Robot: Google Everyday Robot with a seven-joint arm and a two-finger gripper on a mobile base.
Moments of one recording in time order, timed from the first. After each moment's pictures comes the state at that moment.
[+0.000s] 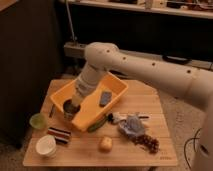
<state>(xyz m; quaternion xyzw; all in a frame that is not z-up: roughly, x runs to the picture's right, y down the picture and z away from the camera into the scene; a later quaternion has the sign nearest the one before) -0.150 0.045 0.628 -0.44 -0.14 0.28 0.84</state>
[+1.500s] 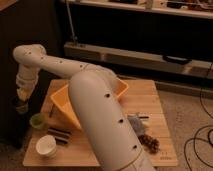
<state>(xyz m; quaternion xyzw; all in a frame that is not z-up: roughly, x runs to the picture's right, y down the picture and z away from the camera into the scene) -0.419 0.035 0.748 -0.46 -0.15 0.19 0.85</state>
